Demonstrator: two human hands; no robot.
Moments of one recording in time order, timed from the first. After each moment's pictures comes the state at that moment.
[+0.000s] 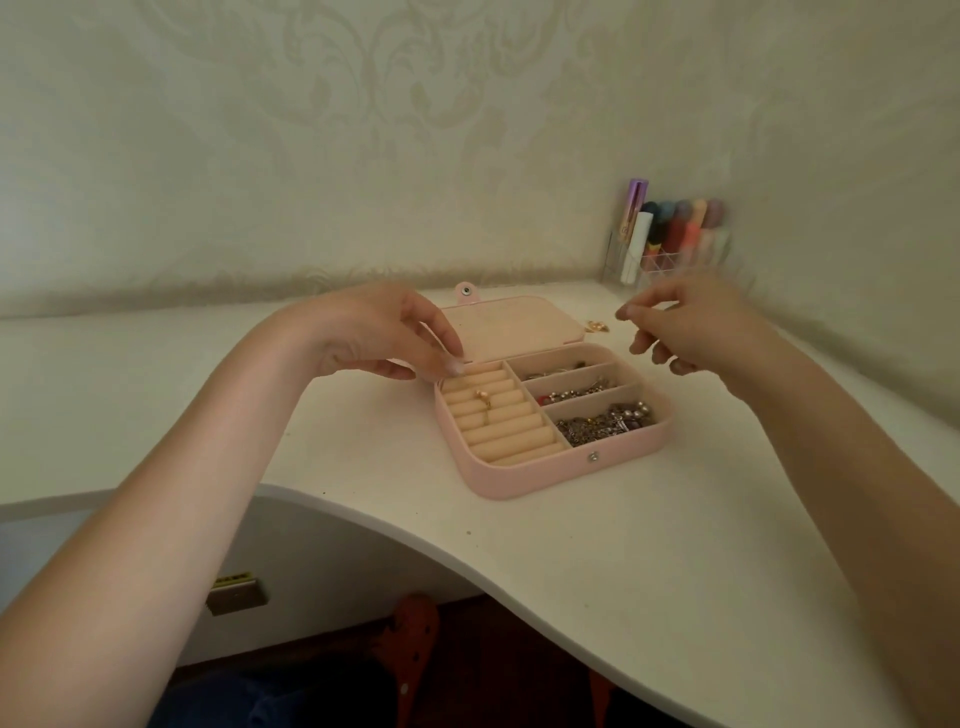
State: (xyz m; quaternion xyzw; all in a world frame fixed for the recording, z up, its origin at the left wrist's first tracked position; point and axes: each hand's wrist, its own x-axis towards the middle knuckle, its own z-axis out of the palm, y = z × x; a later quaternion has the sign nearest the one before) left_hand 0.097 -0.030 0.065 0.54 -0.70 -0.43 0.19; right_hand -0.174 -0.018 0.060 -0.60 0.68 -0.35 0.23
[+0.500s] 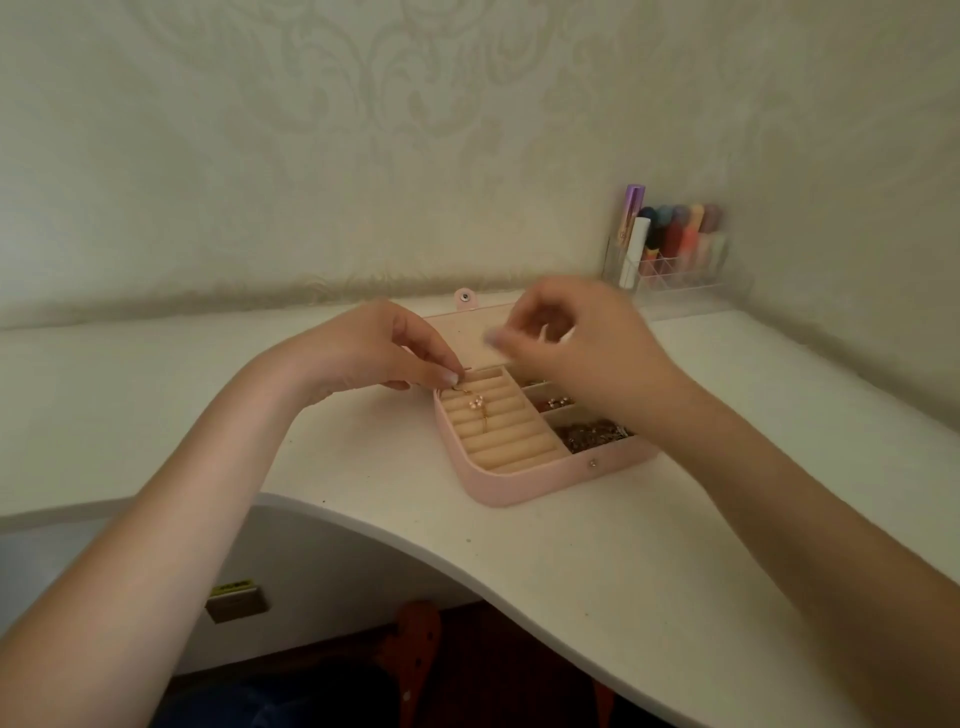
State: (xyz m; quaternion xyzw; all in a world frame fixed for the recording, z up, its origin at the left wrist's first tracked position) left_hand 0.101 -0.018 0.056 0.52 -0.73 -0.37 0.23; right_hand -0.101 0.015 0.061 -0.75 0.51 -0.38 0.16
